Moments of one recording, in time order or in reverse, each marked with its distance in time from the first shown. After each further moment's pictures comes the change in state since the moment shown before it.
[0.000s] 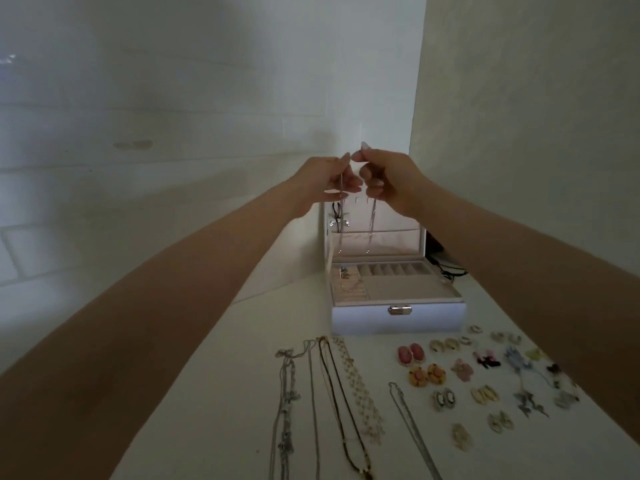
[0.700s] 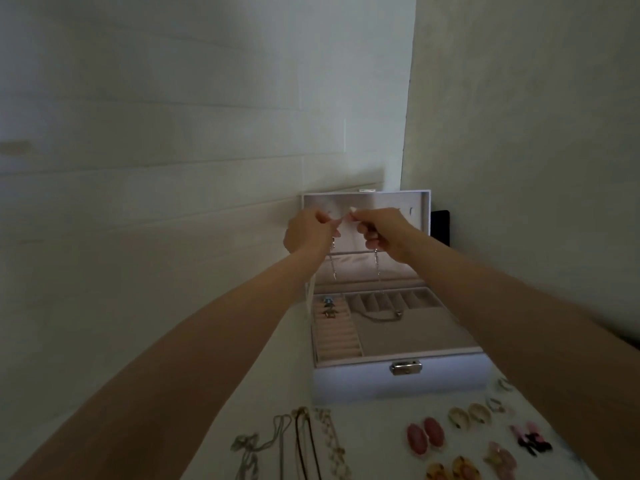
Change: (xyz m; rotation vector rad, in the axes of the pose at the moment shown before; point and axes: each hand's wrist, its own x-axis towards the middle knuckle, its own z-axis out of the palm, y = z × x) left_hand 0.109 -0.120 0.033 0.471 0.497 -0.079; right_hand 0.089 0.105 -0.065 -0.156 0.148 0.214
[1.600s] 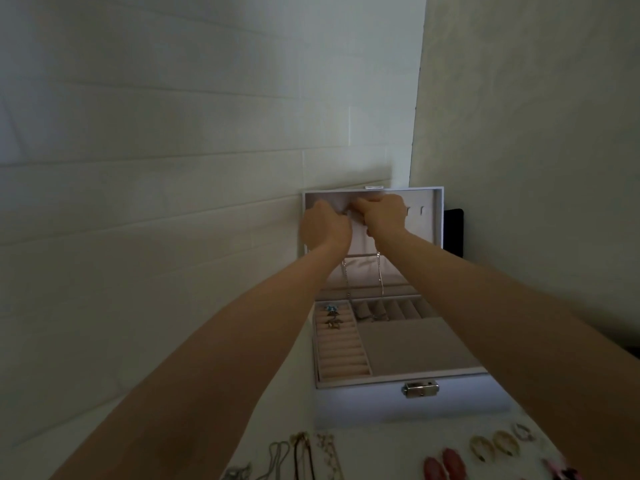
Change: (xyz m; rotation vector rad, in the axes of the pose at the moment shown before) left_hand 0.034 0.002 0.042 0.152 0.162 -0.050; right_hand 0.047 0.007 0.025 -0.135 0.444 -0.204
